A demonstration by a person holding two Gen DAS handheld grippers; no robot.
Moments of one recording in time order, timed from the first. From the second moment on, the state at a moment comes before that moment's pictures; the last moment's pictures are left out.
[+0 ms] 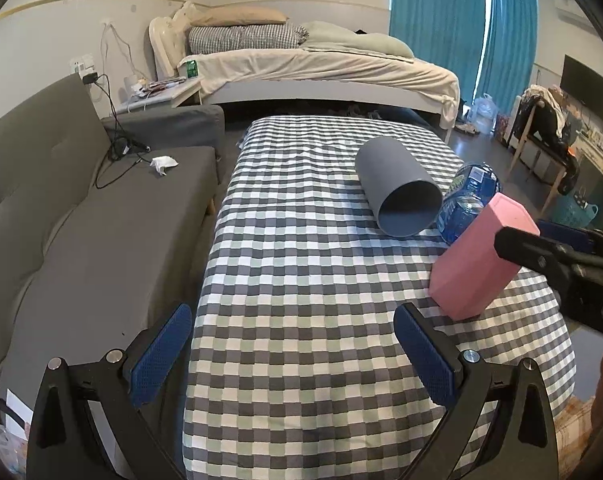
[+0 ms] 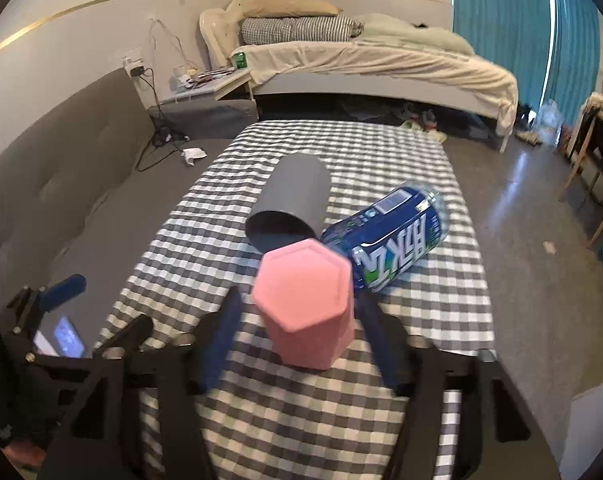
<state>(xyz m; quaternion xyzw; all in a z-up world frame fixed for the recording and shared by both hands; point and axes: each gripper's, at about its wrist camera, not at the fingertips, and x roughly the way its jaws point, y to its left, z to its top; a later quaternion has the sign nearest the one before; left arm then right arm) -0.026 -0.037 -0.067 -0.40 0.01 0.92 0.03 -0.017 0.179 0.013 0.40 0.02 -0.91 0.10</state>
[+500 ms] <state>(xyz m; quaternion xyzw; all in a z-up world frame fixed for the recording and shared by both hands) -0.034 -0.048 -0.075 -0.41 0.00 0.91 0.02 -0.045 0.165 -0.034 0.43 0.05 -0.90 0.11</state>
